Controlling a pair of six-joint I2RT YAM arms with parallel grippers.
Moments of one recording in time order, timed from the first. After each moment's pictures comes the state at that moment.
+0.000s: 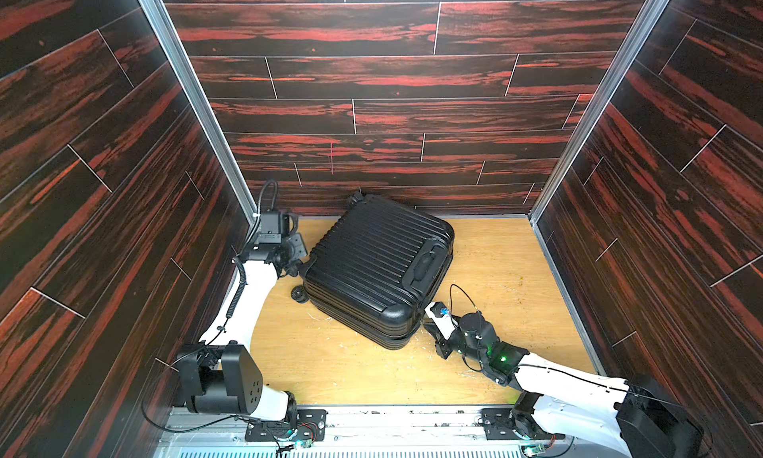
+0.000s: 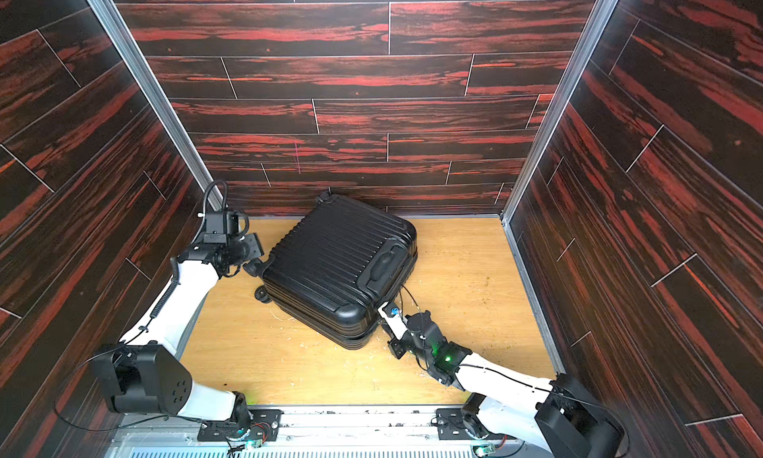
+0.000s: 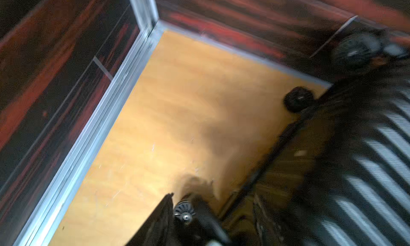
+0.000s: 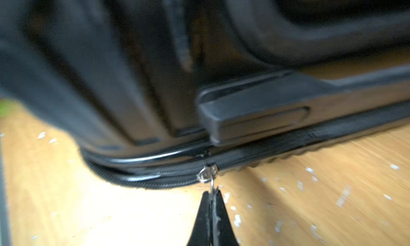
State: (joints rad) left arm 0.01 1.47 1.31 -0.62 -0.11 -0.33; right arm 0.82 1.07 0.32 0.25 -0.03 0.00
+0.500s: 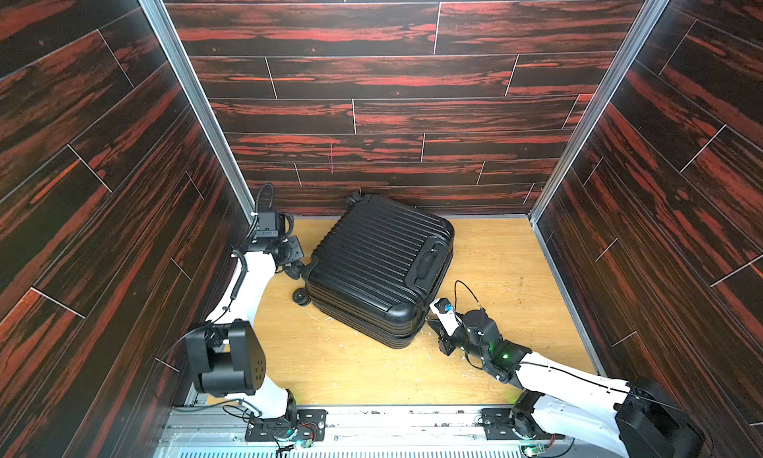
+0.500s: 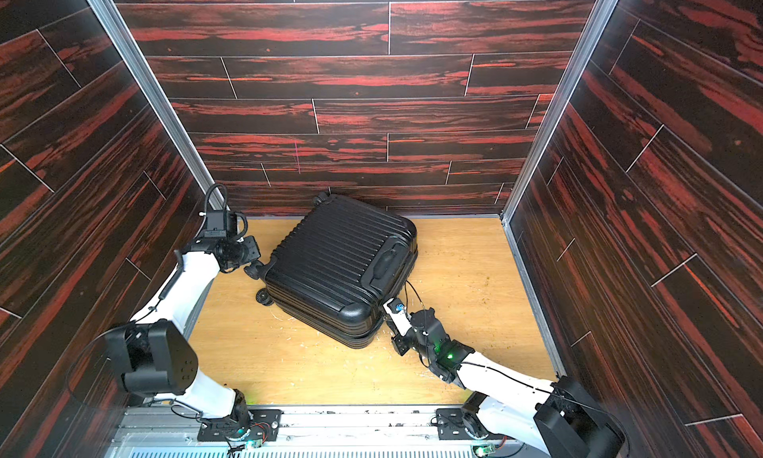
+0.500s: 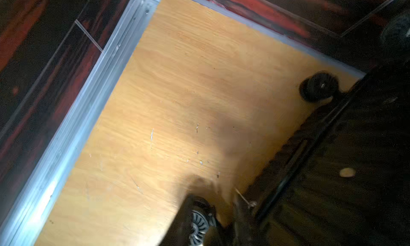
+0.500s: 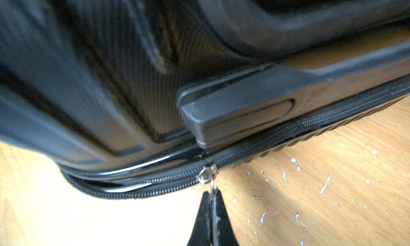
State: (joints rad) left arm 0.07 1.61 1.39 -0.68 -0.03 -0.33; right arm 0.78 1.07 0.32 0.23 -0.05 0.01
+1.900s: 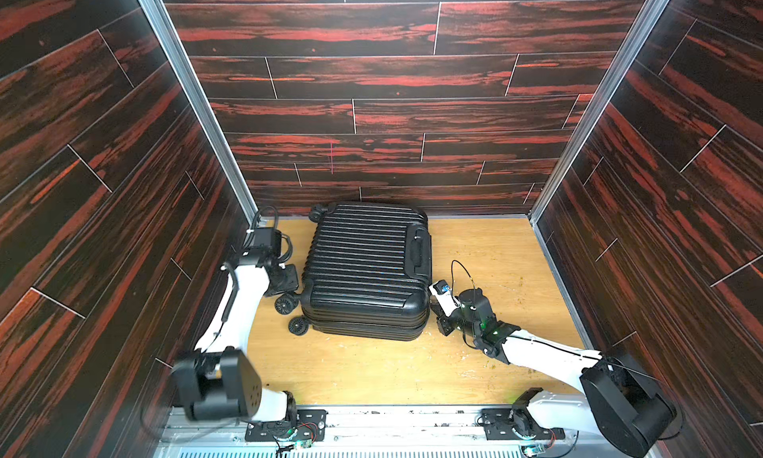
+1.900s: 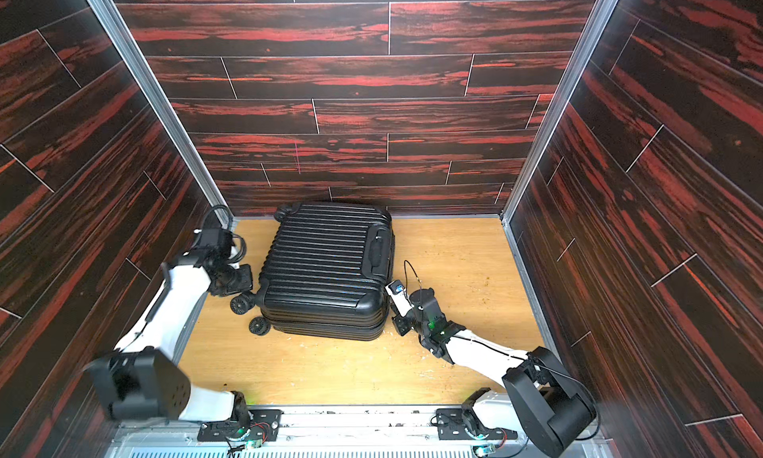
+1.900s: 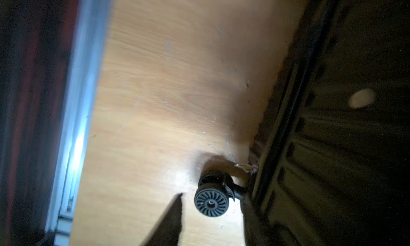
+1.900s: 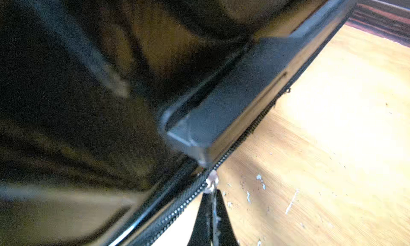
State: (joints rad) left arm 0.09 1.38 1.27 -1.01 -0.05 -0.18; right arm 0.63 1.29 0.47 0.24 -0.10 -0.07
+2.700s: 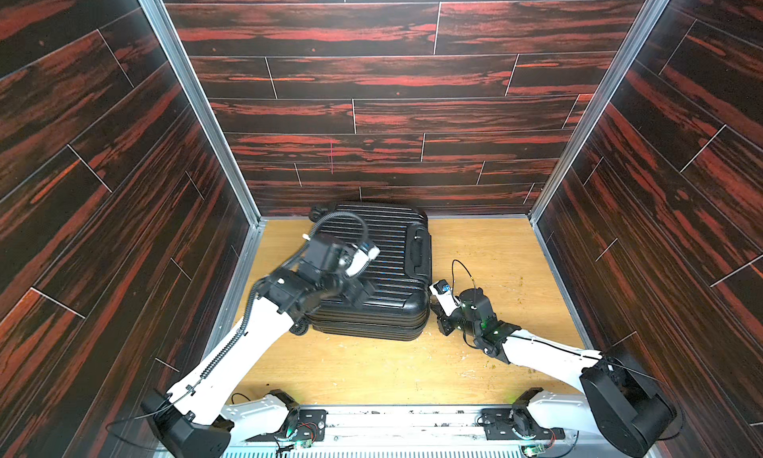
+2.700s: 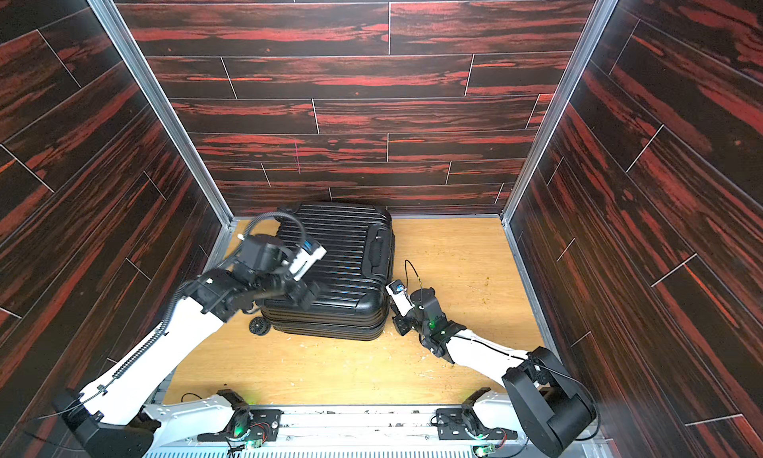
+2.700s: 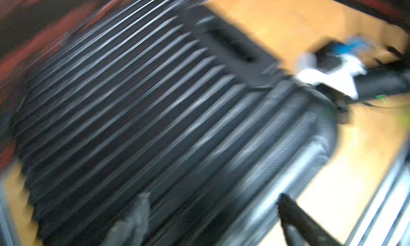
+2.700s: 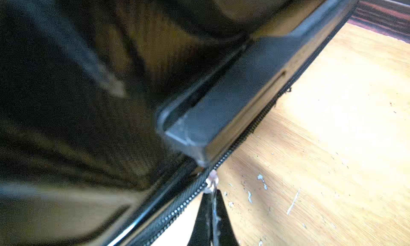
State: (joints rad) left arm -0.59 1.20 1.26 -0.78 0.16 0.32; right arm 0.63 1.29 0.47 0.24 -0.11 -0.06
